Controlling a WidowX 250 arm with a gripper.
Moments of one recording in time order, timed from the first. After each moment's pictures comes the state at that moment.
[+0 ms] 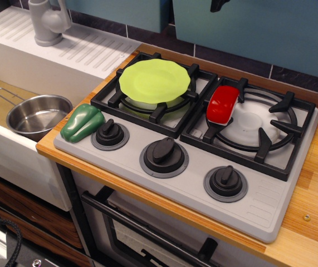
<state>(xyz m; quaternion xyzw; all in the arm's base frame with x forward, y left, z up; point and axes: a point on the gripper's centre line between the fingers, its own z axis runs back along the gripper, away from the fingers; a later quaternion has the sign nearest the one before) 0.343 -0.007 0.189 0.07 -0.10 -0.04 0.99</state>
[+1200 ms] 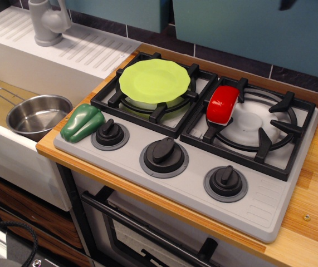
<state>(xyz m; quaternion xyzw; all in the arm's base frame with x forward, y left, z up) 0.346 -0.075 0.201 0.10 -0.05 0.02 0.99</state>
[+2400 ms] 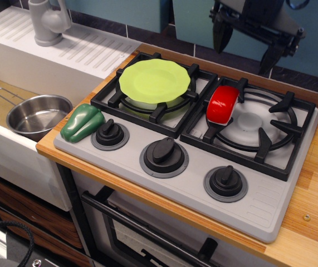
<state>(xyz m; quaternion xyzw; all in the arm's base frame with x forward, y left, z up) 0.369 -0.065 0.110 0.08 -0.14 -0.03 0.99</state>
